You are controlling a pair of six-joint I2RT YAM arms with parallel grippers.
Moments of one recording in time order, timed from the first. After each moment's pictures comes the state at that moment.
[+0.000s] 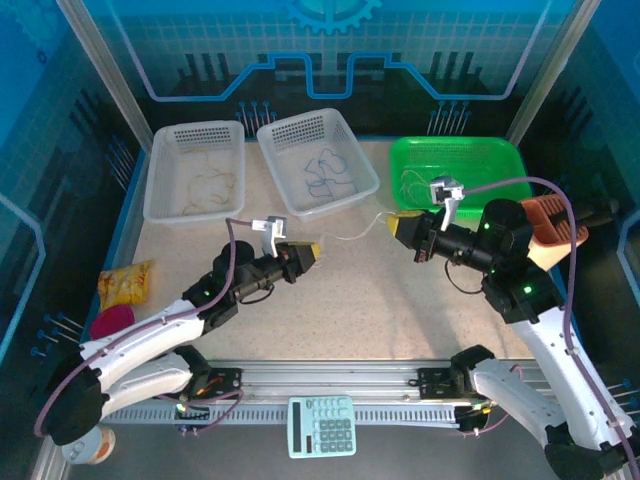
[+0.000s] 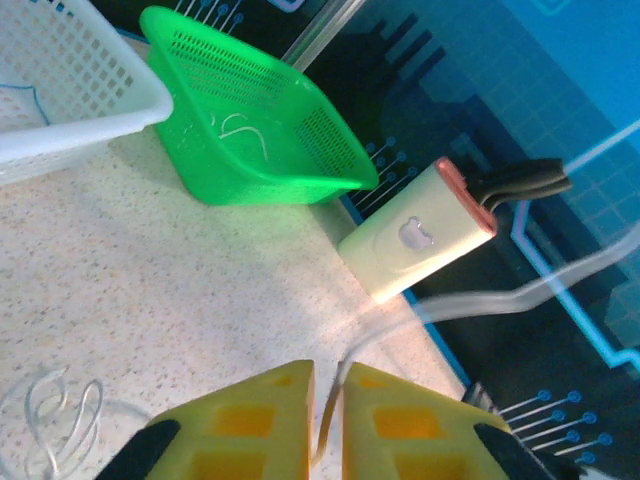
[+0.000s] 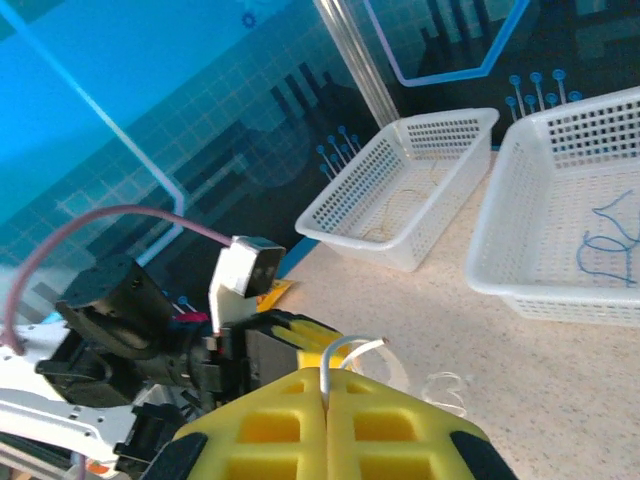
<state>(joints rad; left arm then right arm) -0.69 0.99 0.50 0.31 0.18 -0.71 0.39 0.79 1.03 -0.41 -0.58 0.42</state>
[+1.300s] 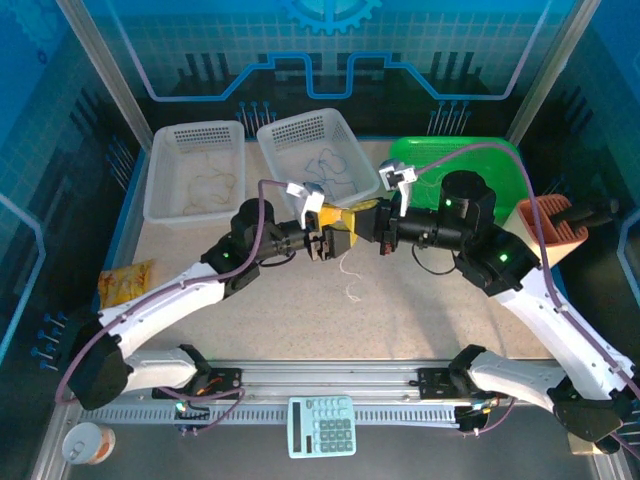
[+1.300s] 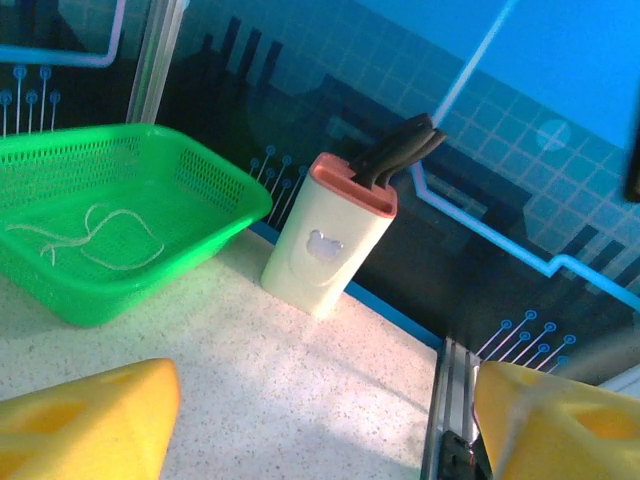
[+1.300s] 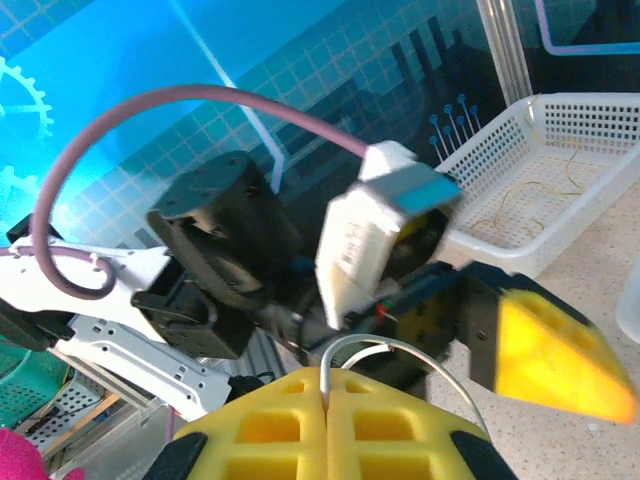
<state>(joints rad) -0.69 1.25 0.88 0.29 0.46 -0.42 0.67 1.03 1.29 -0.44 -0.54 0.40</state>
